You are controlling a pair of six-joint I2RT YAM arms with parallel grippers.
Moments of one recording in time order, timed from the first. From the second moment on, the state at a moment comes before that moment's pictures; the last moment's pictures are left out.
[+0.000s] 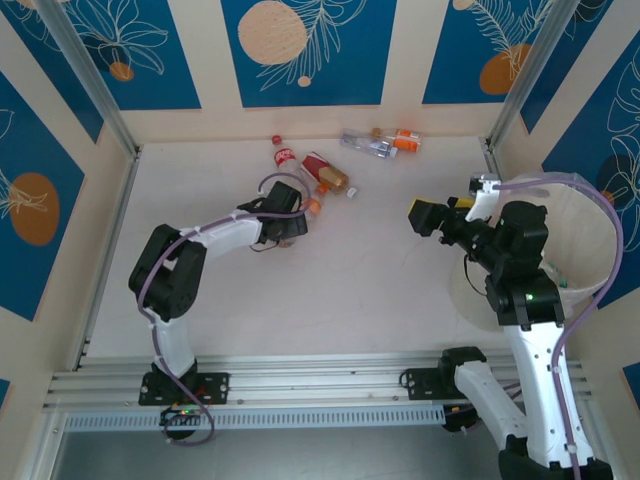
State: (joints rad) left arm -0.57 1.89 1.27 -0.39 -0.21 -0.67; right arm 0.10 0.73 1.05 -0.58 -0.34 0.34
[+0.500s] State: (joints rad) left arm -0.57 1.87 1.09 -0.22 -0.19 -0.61; right arm 0.15 0.76 1.06 -0.59 -0.20 0.29
